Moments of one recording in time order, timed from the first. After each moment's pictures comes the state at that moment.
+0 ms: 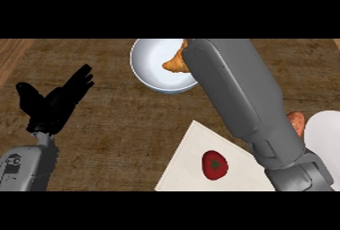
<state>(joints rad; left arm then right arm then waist) -0.28 0.24 0.09 -1.48 0.11 -0.19 0.30 -1.30 -0.01 0.04 -0.93 1.03 0.05 1.06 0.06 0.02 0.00</state>
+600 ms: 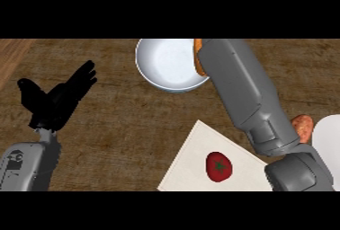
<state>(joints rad) -0.31 0.23 0.08 -1.49 0.11 -0.20 0.30 -1.31 -0.01 -0.19 -0.57 0.90 -0.33 0.86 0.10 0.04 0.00</state>
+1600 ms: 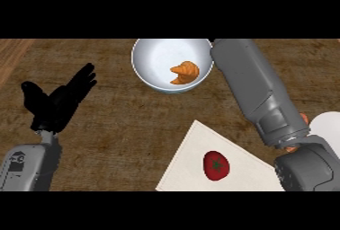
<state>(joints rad) -0.30 0.23 0.08 -1.47 0.09 -0.19 0.29 -1.36 -0.07 -0.34 -0.35 0.84 -0.81 0.55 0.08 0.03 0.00</state>
